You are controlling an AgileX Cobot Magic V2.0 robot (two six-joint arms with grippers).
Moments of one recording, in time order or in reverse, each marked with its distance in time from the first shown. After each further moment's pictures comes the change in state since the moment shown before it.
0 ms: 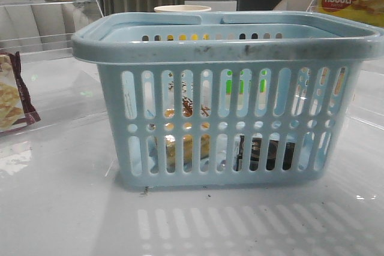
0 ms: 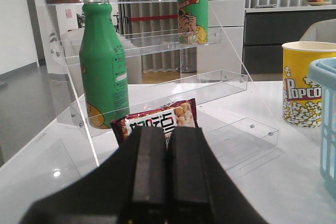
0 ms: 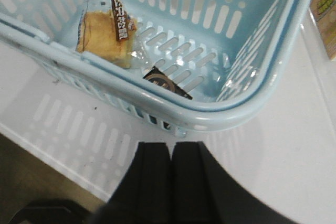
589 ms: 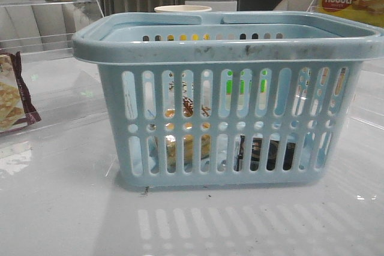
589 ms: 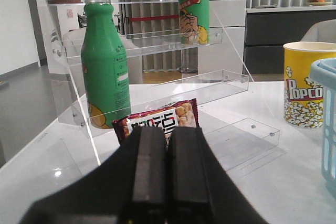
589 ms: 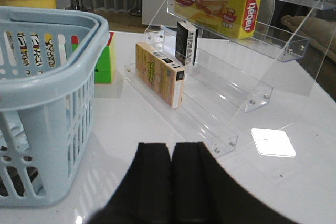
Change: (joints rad) left arm 0.000 0.000 0.000 -0.001 0.000 0.000; right arm -0.408 -0.728 0.723 -0.014 -0.571 0.000
